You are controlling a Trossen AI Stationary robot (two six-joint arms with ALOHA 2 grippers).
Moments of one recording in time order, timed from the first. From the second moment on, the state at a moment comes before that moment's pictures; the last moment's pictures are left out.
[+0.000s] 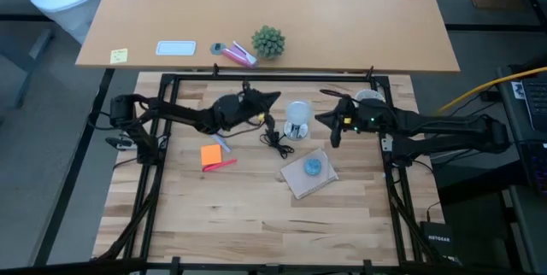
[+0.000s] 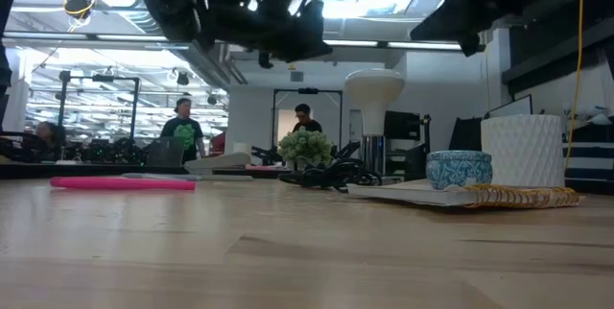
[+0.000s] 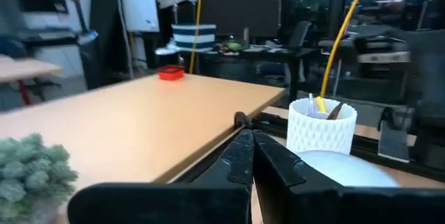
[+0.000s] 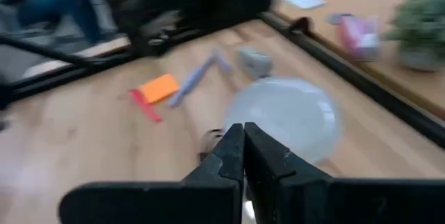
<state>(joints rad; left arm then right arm) 0.21 1.69 0.84 0.90 -0.39 0.03 -0.16 0.88 0.61 -0.07 0.12 0.23</state>
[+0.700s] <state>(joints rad) 0.37 1.87 0.98 0.81 0.03 -0.13 -0.16 0.98 0.47 0.17 0.09 0.26</state>
